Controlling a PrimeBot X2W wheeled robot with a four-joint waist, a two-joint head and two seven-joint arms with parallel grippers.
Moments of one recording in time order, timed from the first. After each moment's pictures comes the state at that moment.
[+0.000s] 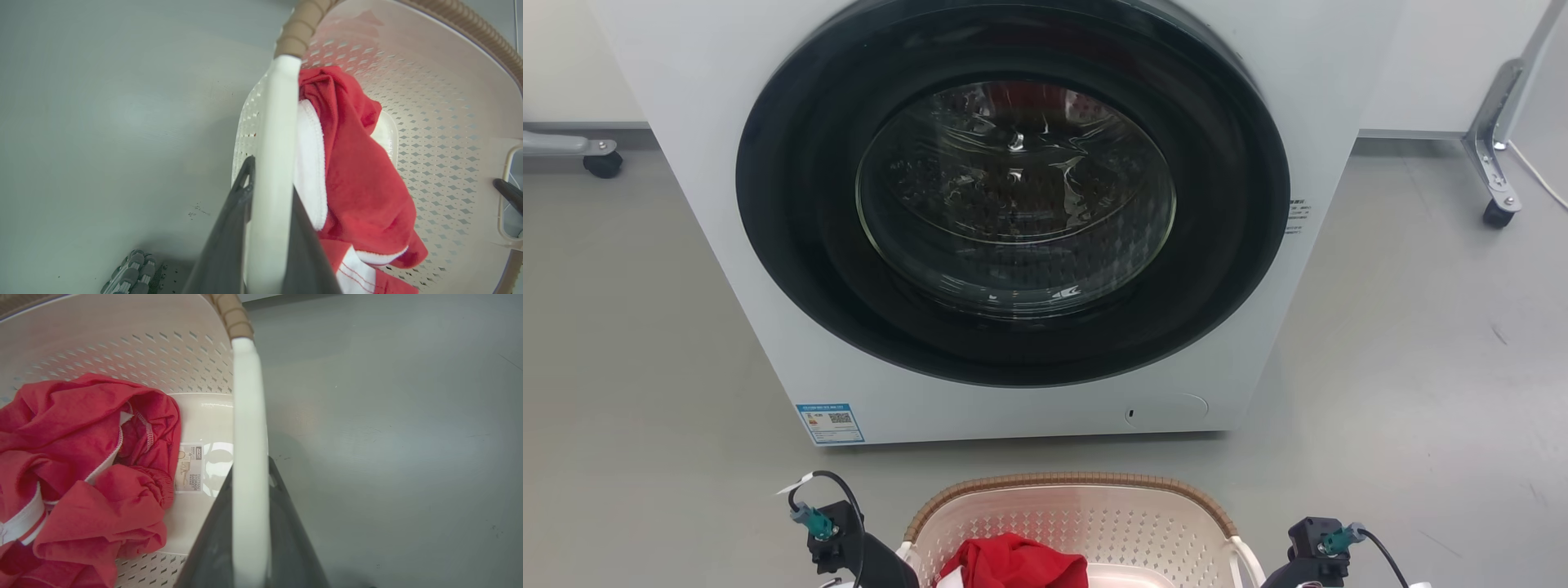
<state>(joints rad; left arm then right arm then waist) -0.51 0.02 -0.58 1.25 -0.98 -0.09 0.32 -0.44 -0.04 0.59 1.18 0.70 0.13 0.18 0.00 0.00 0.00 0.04</state>
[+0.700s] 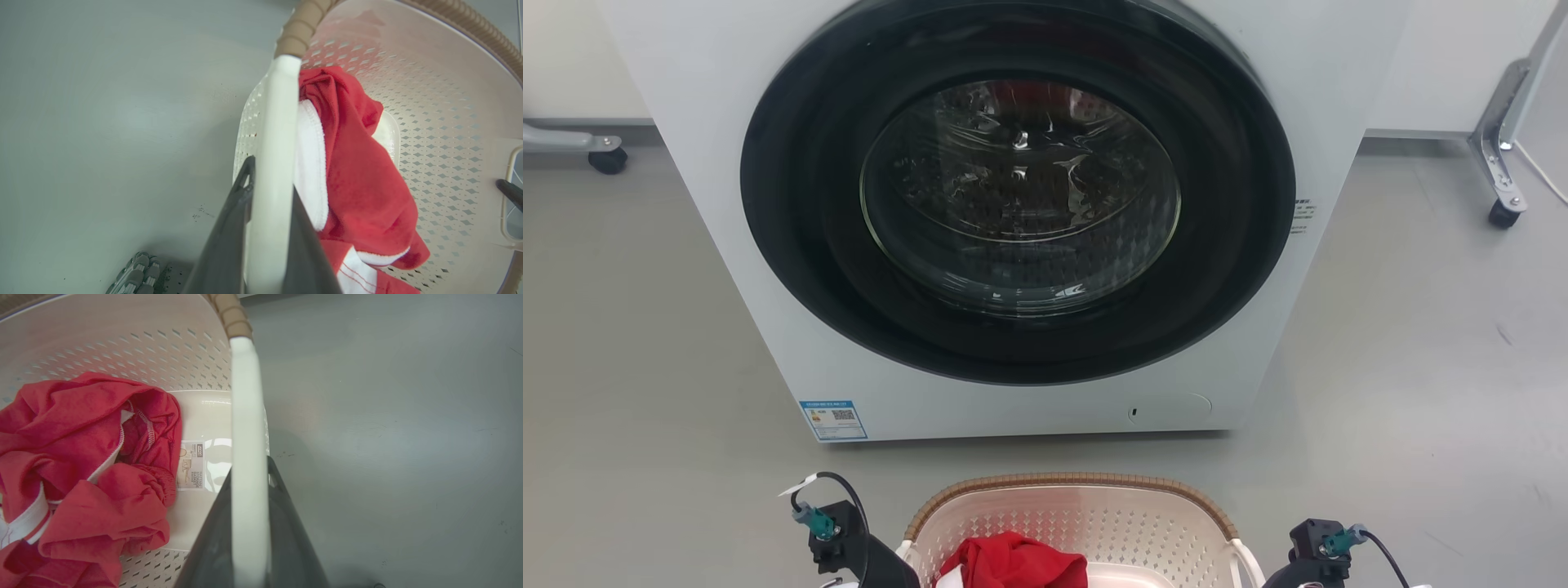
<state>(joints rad) -0.51 0.03 -0.61 1.24 -0.99 -0.09 0.31 -0.44 -0.04 0.60 1.18 0.74 0.13 0.19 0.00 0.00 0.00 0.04</state>
